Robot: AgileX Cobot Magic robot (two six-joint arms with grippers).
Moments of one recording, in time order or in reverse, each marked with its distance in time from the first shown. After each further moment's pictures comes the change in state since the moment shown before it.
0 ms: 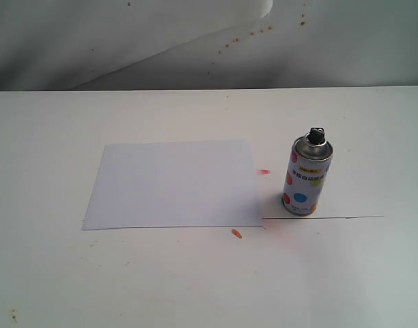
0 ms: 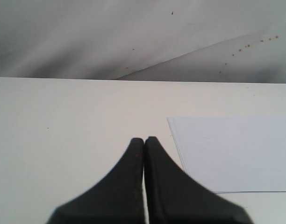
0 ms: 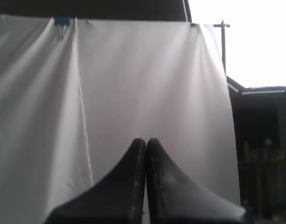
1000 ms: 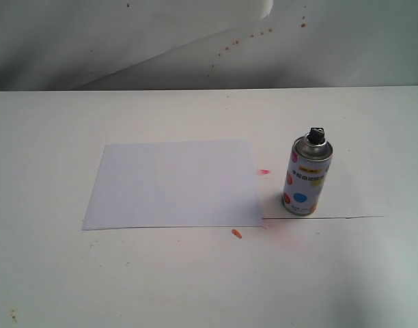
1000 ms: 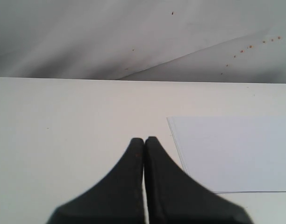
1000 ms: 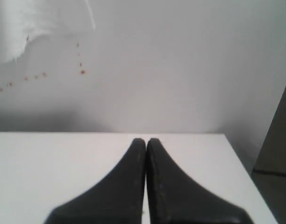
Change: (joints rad) left arm 0.000 0.000 0.000 0.000 0.000 0.000; right arm 0.000 0.878 -0.110 -0.016 -0.061 -0.001
